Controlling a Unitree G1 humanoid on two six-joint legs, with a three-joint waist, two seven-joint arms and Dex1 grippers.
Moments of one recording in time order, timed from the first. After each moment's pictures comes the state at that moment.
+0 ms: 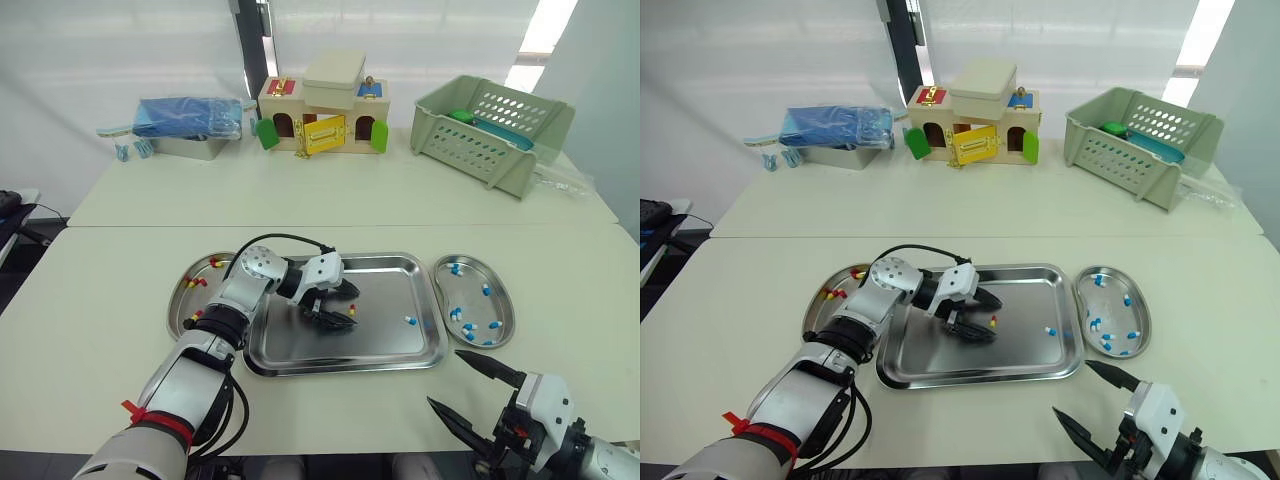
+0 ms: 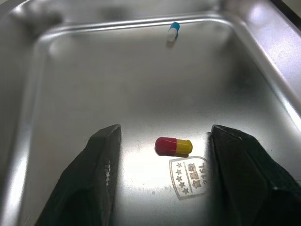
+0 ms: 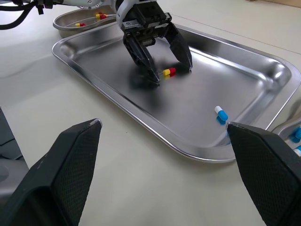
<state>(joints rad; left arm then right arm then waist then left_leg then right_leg) -0.85 0.35 -0.32 0.76 0.00 -0.13 -1.43 0.64 -0.54 -0.14 -0.66 0.37 0.01 0.78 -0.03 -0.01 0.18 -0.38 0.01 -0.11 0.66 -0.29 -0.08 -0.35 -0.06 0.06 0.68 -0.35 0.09</state>
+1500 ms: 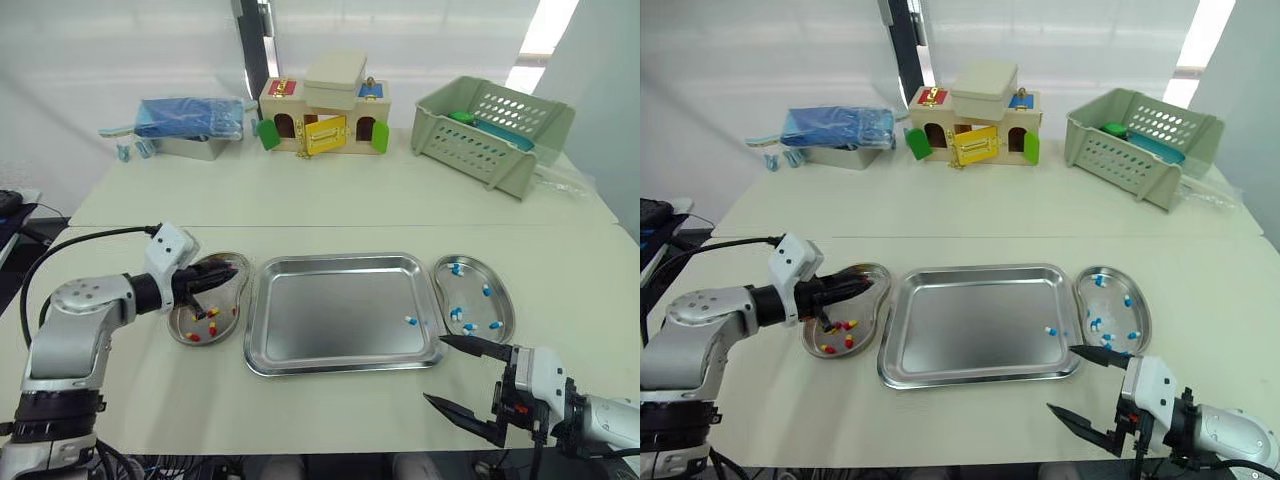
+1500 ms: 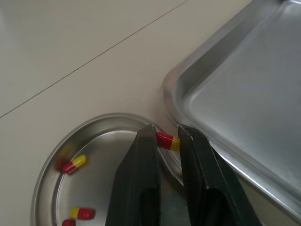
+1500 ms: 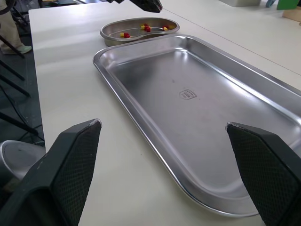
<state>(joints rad) -0.26 0.76 0.26 -0.07 -0.27 0.55 -0.97 0.42 -0.70 -0.14 -0.61 0.49 0.08 0.95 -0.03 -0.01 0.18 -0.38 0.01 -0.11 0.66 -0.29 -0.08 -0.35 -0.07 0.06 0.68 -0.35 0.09</state>
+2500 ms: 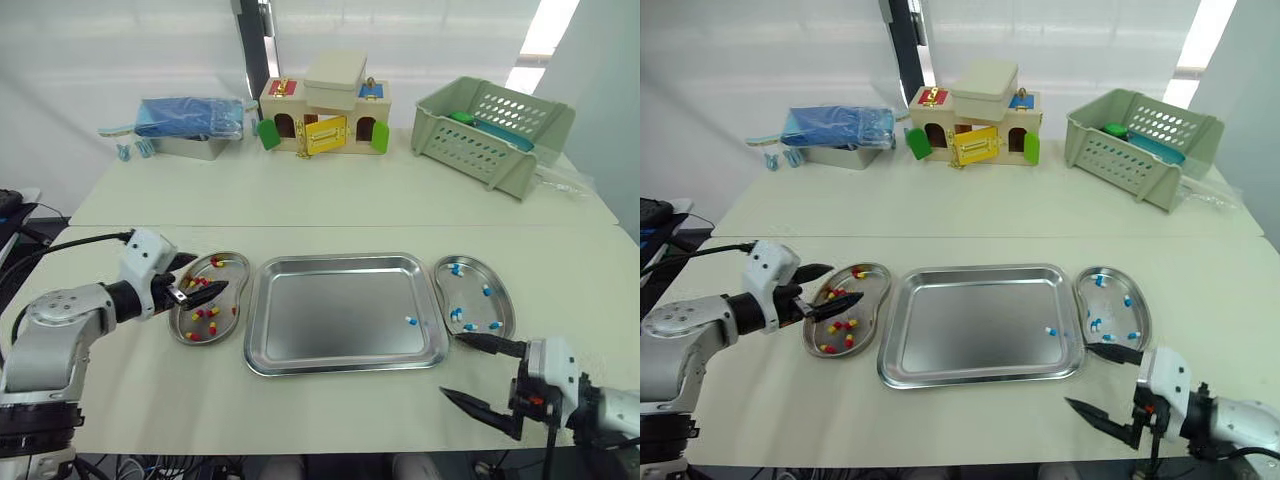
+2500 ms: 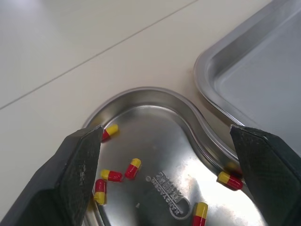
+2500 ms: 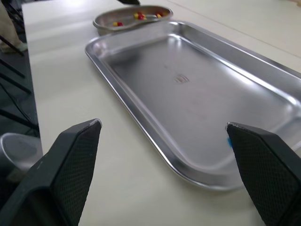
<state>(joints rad) -0.18 0.82 0.34 -0.03 -0.35 0.48 -0.93 0.41 -0.81 -0.29 -0.54 0.55 0.22 0.98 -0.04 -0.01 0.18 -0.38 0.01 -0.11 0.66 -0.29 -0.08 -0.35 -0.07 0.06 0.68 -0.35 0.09</state>
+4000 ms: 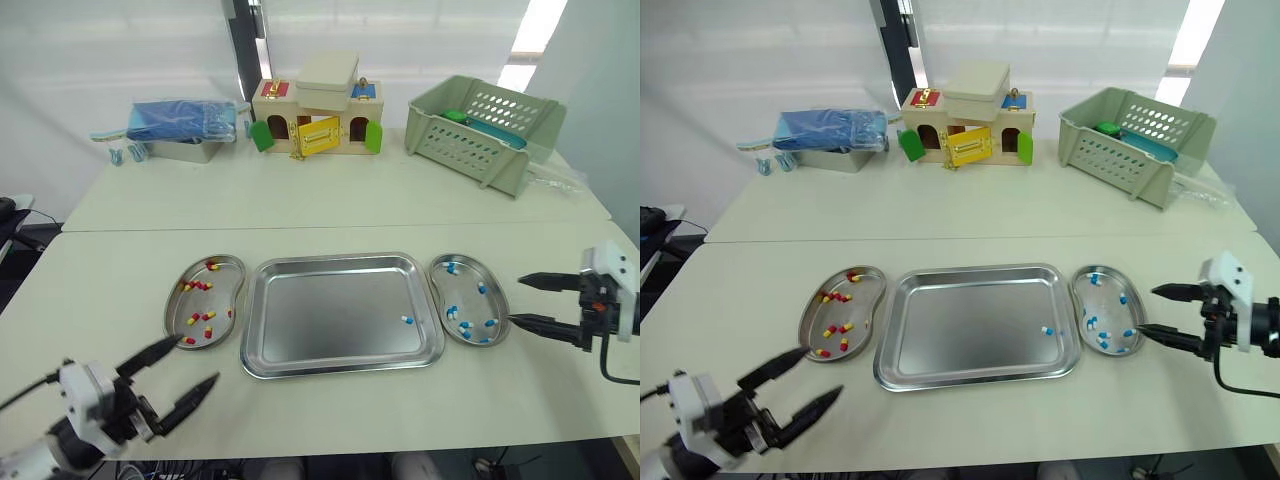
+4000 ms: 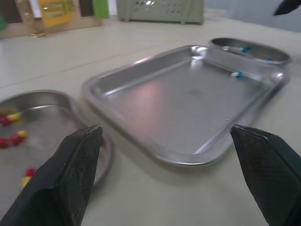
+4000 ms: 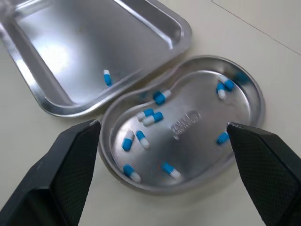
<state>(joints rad) 0.54 0.41 0.45 -0.34 -0.59 -0.08 -1.15 -0.10 -1.07 -0.28 -0.18 0.54 0.54 1.23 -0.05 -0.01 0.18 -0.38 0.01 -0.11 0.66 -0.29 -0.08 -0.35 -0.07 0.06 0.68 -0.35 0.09</state>
